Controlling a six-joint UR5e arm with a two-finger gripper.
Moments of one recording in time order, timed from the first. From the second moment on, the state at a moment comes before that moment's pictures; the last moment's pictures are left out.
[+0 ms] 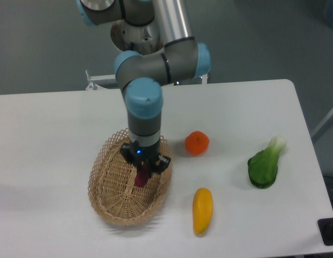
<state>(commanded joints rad) 2.21 -1.98 -1.79 -0.81 1.59 0.66</state>
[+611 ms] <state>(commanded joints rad) 2.16 -2.01 -1.82 -0.81 1.59 0.66</state>
